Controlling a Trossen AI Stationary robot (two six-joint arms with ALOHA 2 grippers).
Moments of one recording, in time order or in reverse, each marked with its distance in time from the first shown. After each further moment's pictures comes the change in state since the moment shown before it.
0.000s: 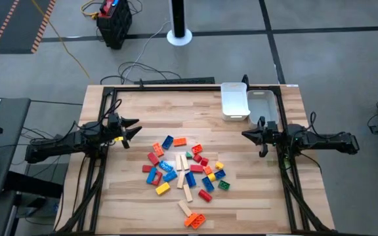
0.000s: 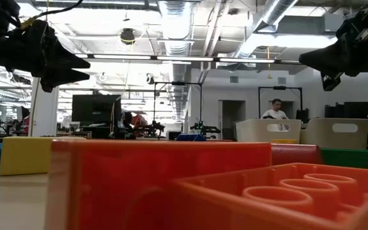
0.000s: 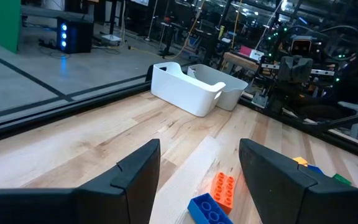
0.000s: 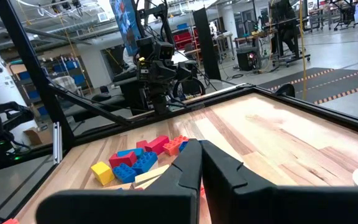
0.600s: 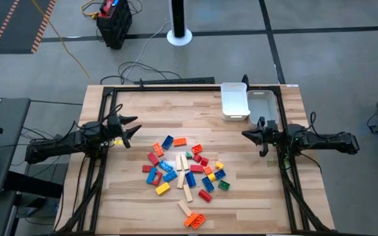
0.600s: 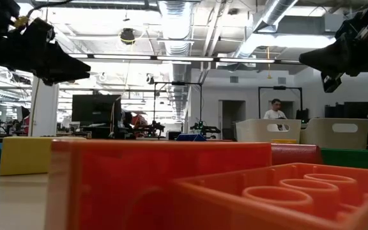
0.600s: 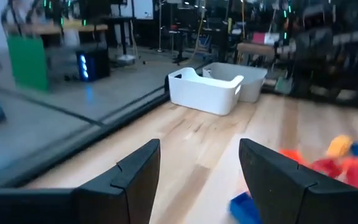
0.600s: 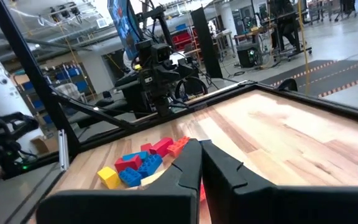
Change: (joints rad) left arm 0.008 0.000 0.000 0.009 -0.038 0.175; right arm 0.000 0.000 0.000 0.010 0.000 0.080
